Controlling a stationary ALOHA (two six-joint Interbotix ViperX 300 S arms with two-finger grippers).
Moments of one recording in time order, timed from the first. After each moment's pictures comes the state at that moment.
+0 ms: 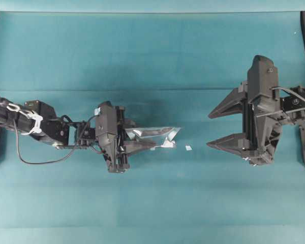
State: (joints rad) left arm 0.00 0.37 0.81 0.02 -0.83 -0.11; right arm -0.01 -0.53 0.86 0.16 0.31 0.10
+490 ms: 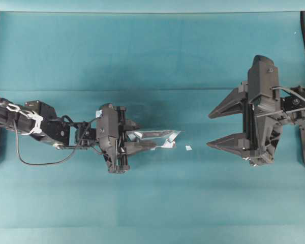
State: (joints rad) left arm 0.00 0.37 0.80 0.02 -0.81 -0.08; right arm 0.00 -0.53 0.86 0.16 0.31 0.10
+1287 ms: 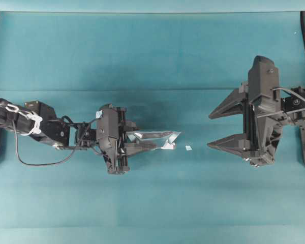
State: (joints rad) left arm -0.01 0.37 0.80 0.02 -0.81 -0.08; right arm 0.00 -0.54 0.86 0.16 0.31 0.10
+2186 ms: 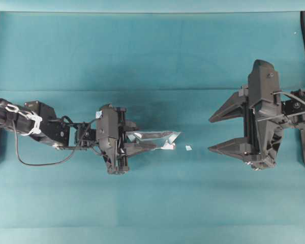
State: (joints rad) left arm -0.01 0.37 0.81 0.02 -0.81 -0.07; right arm 0.02 -0.54 0.86 0.16 0.31 0.10
